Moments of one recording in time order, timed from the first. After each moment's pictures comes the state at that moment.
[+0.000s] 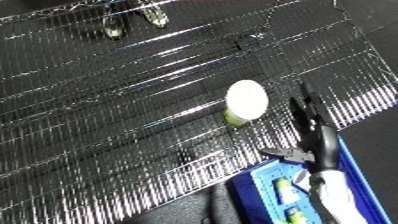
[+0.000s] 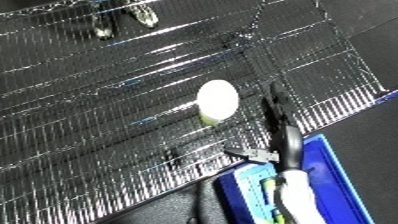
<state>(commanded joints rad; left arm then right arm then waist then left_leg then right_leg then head) -0.20 0.48 -0.15 0.10 -0.78 0.02 -0.08 -0.49 -0.54 0.04 0.34 0.53 -0.27 -0.25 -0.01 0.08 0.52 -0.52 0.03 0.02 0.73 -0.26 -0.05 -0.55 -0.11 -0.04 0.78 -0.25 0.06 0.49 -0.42</state>
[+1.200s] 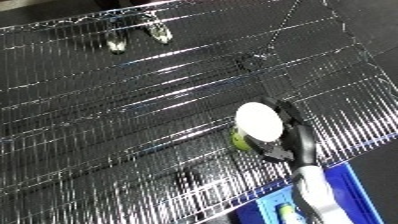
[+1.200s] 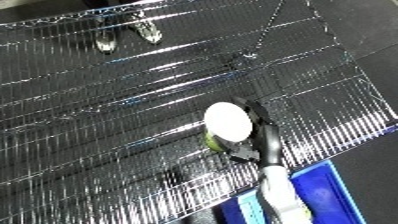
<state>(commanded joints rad) -0.31 0.50 -0.21 0.11 -0.82 0.01 -0.02 -0.79 -0.60 0.15 0.66 0.58 -0.29 -0.25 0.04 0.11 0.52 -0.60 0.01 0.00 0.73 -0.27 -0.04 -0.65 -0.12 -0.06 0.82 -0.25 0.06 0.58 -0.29</state>
